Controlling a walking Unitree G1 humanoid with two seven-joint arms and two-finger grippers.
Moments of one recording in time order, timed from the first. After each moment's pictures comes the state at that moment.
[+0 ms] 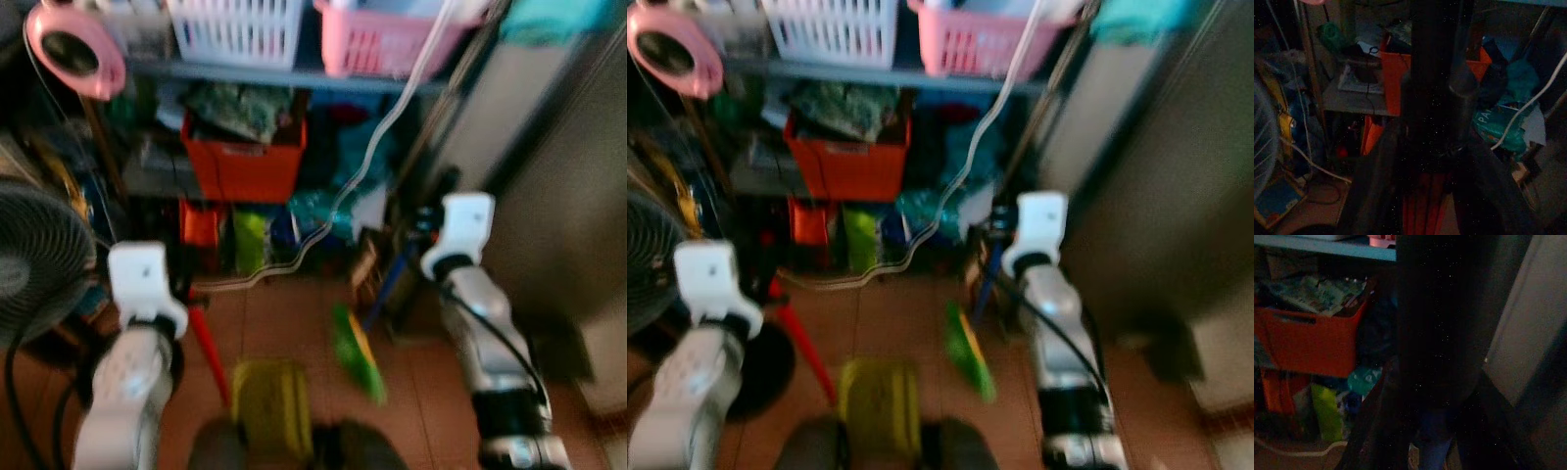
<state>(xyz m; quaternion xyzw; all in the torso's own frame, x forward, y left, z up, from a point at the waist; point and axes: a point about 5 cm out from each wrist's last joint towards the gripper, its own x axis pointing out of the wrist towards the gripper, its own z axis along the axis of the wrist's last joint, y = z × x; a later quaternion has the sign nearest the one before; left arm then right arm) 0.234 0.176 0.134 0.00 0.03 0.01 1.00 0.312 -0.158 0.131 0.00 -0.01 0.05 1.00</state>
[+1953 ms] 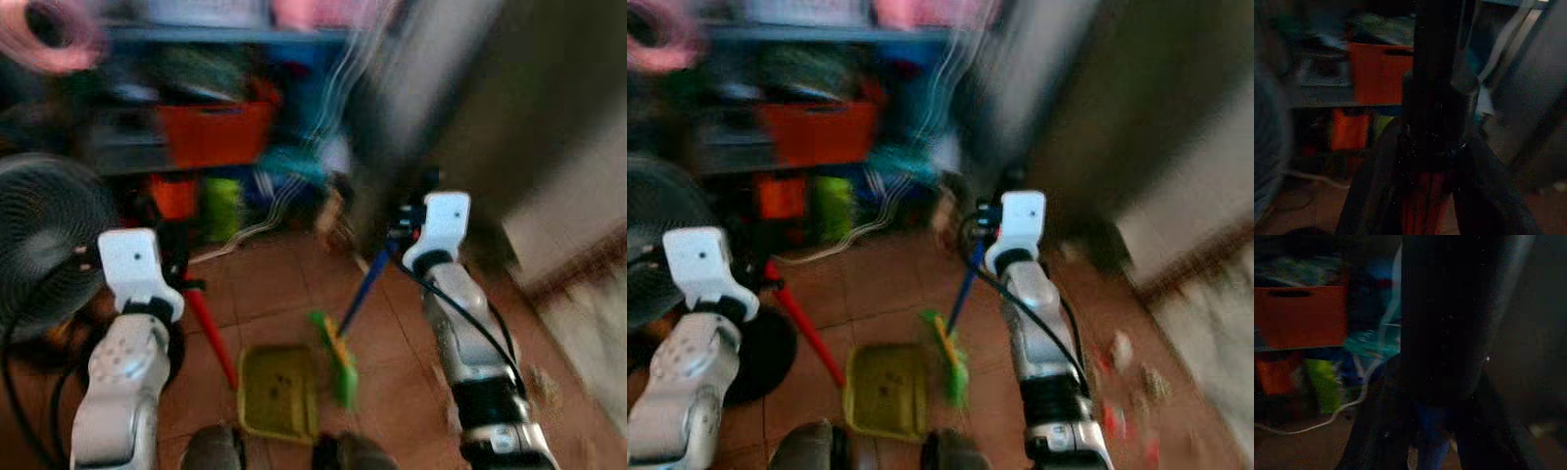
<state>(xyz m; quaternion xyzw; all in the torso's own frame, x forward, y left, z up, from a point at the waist) 0.245 0.171 0.141 -0.03 0.01 0.00 1.00 0.320 -0.146 0.124 0.03 0.00 0.05 1.00</state>
